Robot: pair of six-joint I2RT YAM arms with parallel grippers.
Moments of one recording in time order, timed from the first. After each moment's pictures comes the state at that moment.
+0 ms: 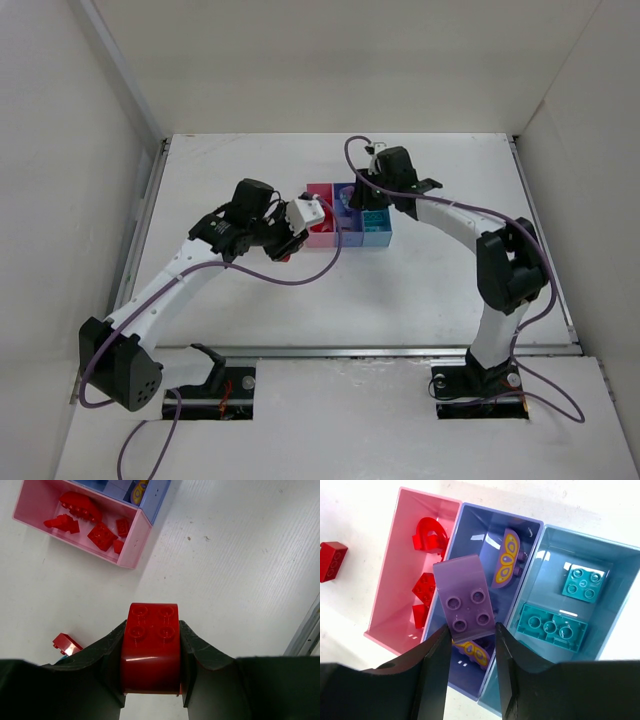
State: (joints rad) left arm -0.52 1.23 1.09 -0.67 0.34 0.54; right arm 0.46 1.85 1.38 -0.22 -0.16 0.31
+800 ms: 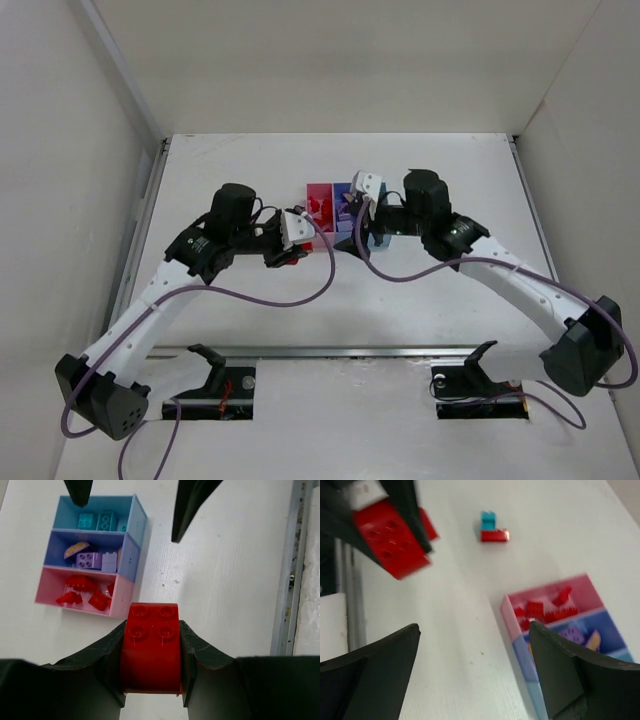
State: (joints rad) left arm -0.52 1.07 1.07 -0.65 0.60 0.67; right arm 0.61 1.32 1.10 -0.14 -0.58 -0.28
